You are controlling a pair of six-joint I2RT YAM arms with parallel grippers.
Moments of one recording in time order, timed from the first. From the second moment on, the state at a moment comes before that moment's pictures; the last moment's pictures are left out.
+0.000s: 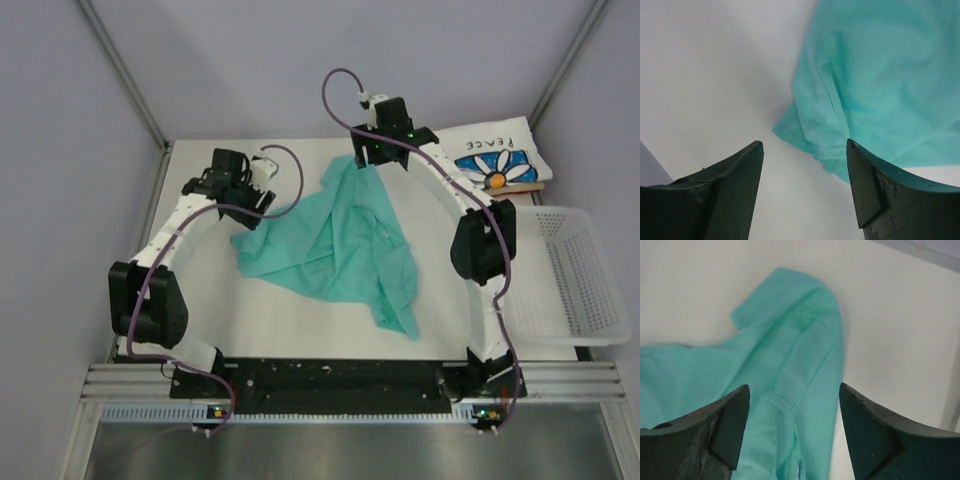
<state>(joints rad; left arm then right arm) -0.23 1.52 1.28 -0.68 0.07 0.42 0.44 2.15 2.09 -0.58 -0.02 0.05</state>
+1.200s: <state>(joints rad) -0.25 1.15 0.86 -0.71 0.50 0.74 0.77 1.25 0.66 -0.67 0.10 0.61</state>
